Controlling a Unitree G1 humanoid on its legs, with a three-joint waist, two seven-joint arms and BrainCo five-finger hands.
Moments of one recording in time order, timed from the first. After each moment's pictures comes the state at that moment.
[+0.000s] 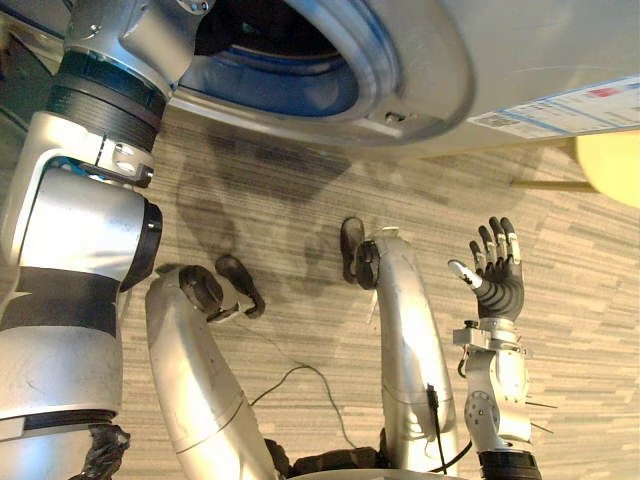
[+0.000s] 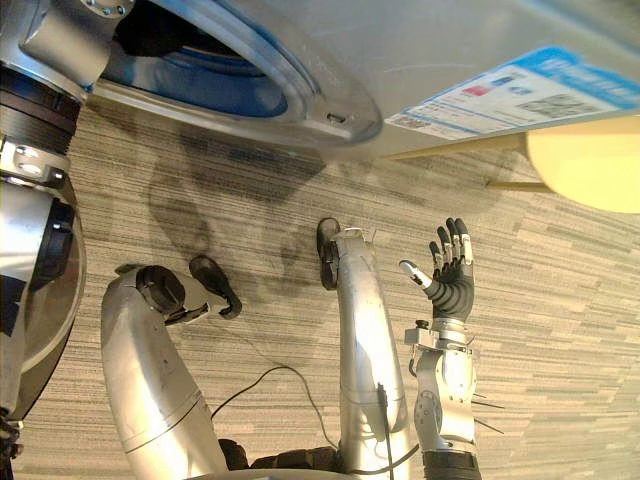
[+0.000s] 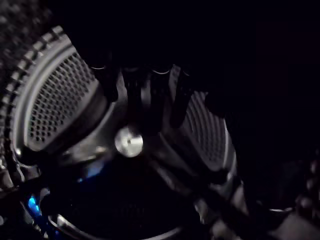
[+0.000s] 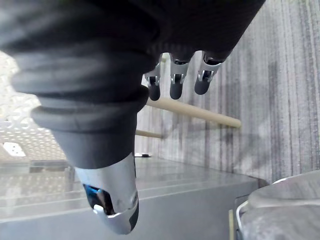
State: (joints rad) left arm -1.59 0.60 -0.34 0.73 0.52 -0.09 0.26; right arm 0.06 -0.01 -0.12 -0.02 0.35 -0.38 -0.02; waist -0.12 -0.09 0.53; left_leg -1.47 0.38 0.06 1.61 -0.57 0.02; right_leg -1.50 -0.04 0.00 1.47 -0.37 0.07
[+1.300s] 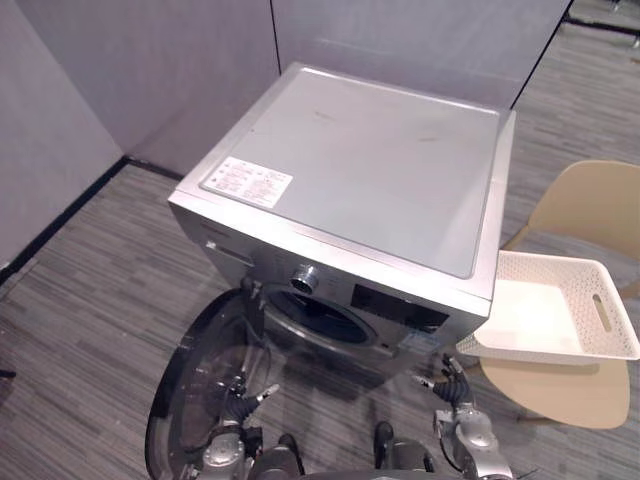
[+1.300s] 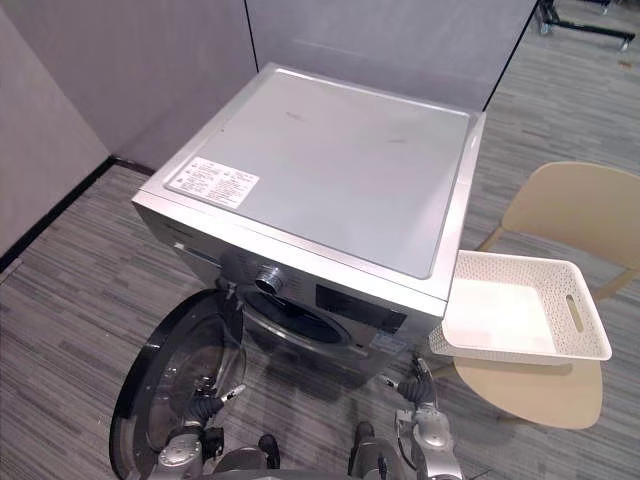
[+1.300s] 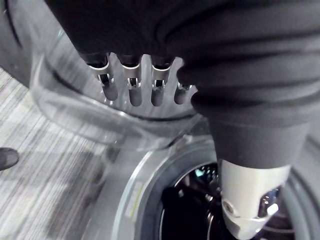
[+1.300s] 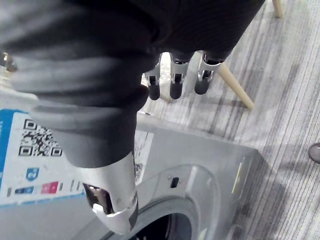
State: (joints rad) left arm 0.12 0.09 0.04 0.80 -0.04 -0.20 0.15; right arm 0.07 -0.09 -0.07 0.78 0.03 -0.21 -0.13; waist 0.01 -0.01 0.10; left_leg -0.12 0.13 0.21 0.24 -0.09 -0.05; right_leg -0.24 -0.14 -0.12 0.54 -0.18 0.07
